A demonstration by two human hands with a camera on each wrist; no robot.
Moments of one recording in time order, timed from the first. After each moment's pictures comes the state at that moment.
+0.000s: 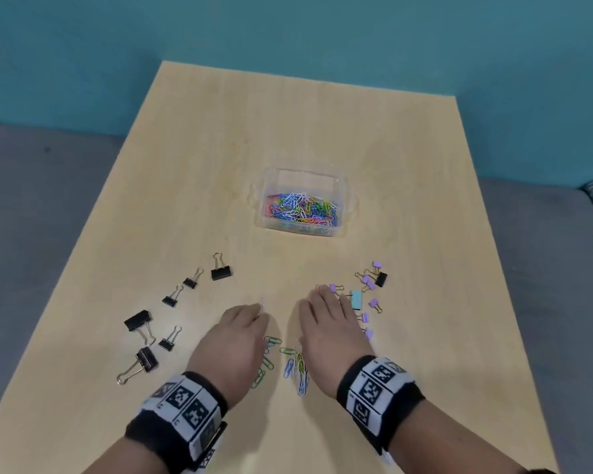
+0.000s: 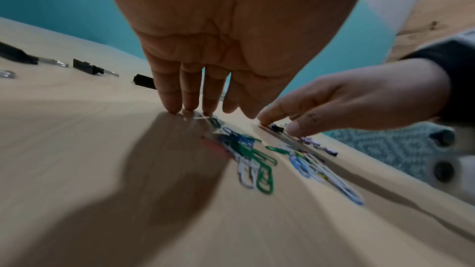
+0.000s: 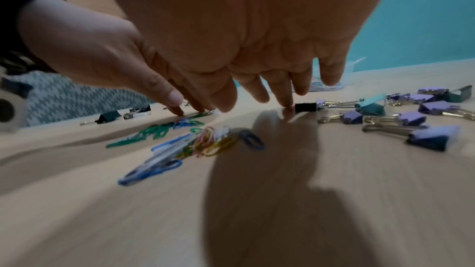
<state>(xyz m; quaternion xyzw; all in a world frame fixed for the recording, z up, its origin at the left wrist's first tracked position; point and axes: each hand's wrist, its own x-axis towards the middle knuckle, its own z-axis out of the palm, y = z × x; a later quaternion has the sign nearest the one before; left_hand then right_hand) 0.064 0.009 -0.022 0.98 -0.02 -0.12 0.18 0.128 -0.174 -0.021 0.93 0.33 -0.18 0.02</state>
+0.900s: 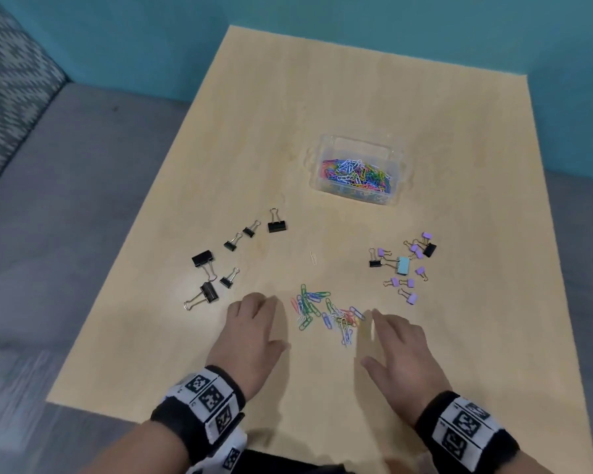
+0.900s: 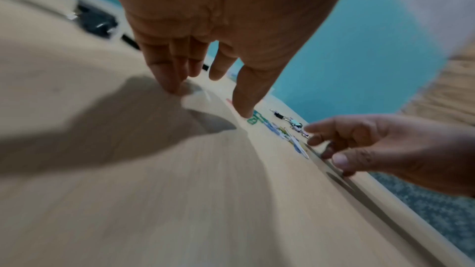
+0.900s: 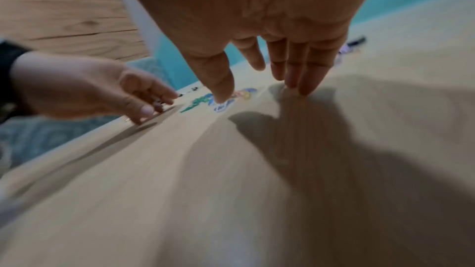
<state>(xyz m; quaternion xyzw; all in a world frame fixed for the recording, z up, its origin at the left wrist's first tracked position) -0.029 0.021 -0.022 0.95 0.12 -0.11 0.25 0.051 -0.235 -0.019 0.93 0.23 -0.23 -0.15</state>
